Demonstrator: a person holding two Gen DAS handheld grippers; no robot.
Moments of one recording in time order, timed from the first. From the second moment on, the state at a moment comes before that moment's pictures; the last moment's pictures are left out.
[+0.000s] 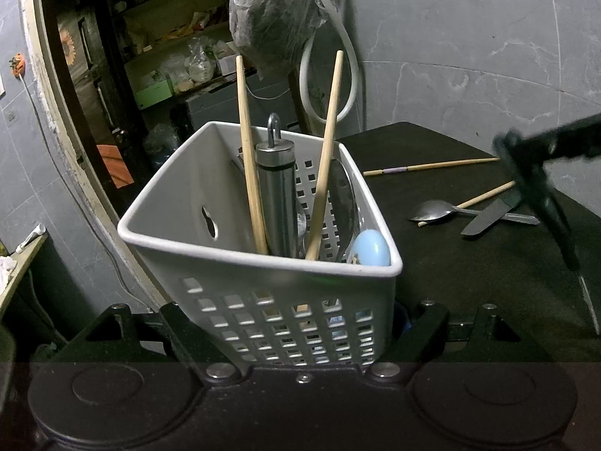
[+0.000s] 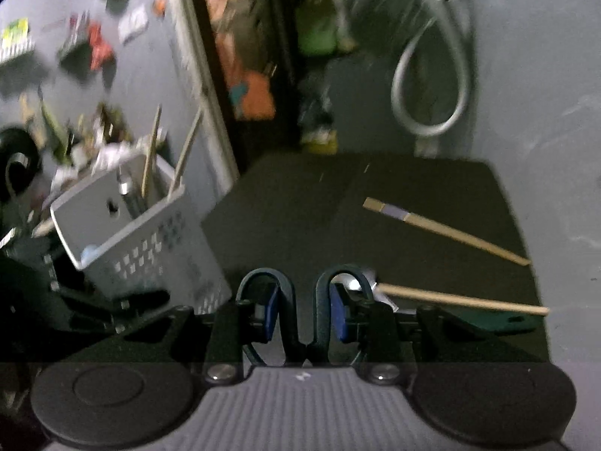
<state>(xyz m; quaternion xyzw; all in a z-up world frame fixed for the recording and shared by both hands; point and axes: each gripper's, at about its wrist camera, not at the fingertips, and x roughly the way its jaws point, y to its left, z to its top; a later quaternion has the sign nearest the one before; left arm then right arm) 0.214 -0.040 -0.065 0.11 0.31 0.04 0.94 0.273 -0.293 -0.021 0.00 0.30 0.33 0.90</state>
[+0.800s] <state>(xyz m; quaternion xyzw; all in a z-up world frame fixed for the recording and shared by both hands) 0.215 -0.041 -0.066 0.12 0.31 0.04 0.94 0.186 -0.318 -0.006 0.05 0.14 0.24 0.96</state>
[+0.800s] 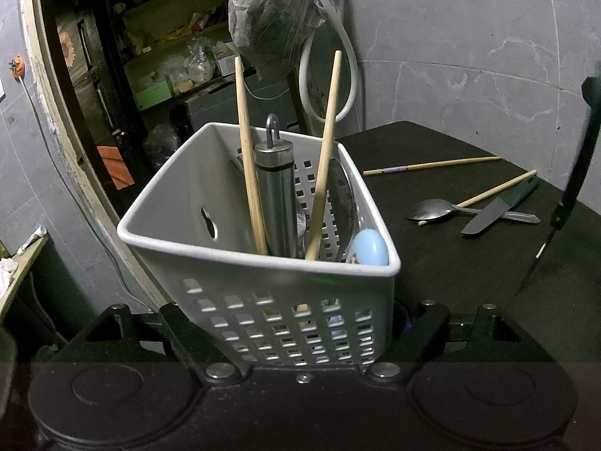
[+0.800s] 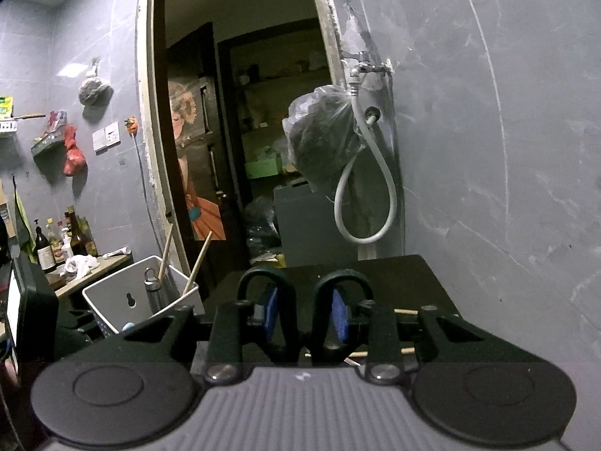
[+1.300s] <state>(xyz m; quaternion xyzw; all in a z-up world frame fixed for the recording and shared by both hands) 0.215 -0.040 -0.066 0.12 0.31 0.04 0.94 0.207 -0.307 0.013 0.06 0.14 0.25 0.96</state>
